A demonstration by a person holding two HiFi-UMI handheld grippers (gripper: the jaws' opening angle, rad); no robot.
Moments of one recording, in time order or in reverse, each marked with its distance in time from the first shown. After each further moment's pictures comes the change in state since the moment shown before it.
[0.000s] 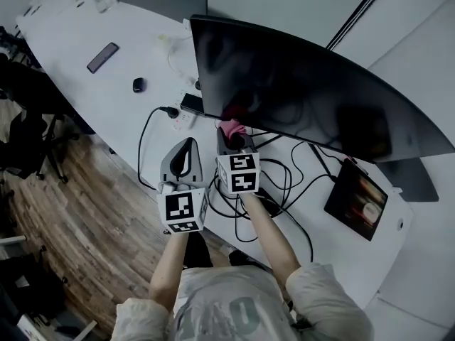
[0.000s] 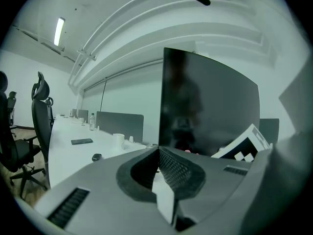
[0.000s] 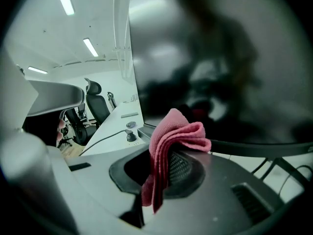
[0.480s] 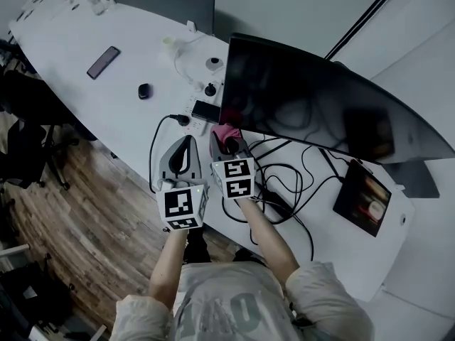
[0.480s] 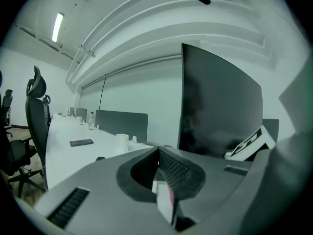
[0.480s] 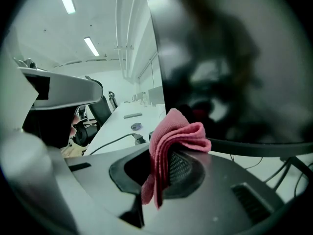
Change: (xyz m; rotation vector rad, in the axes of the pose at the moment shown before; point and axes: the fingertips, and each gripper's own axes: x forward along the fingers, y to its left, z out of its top) left arm 0.021 0.053 0.007 -0.006 0.012 -0.030; right arm 0.034 0.047 0.008 -0.006 -0.002 0.004
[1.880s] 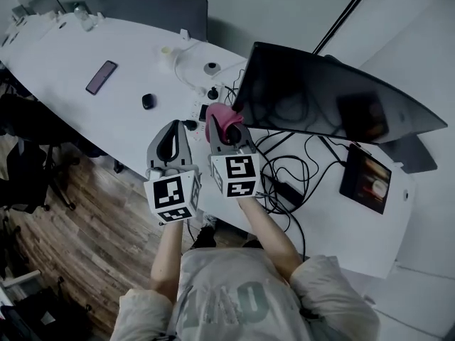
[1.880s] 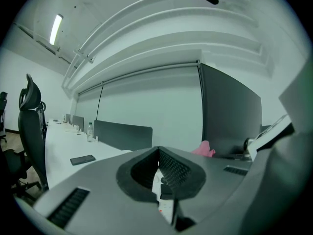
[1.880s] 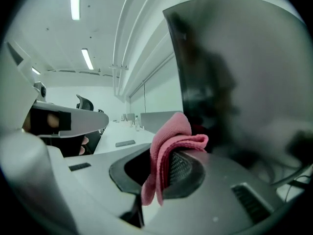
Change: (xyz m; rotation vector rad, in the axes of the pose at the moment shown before) left arm 0.002 0.054 0.069 0.026 -0.063 -0.044; right arm -0.025 0.032 0.112 0.018 -0.265 -0.139
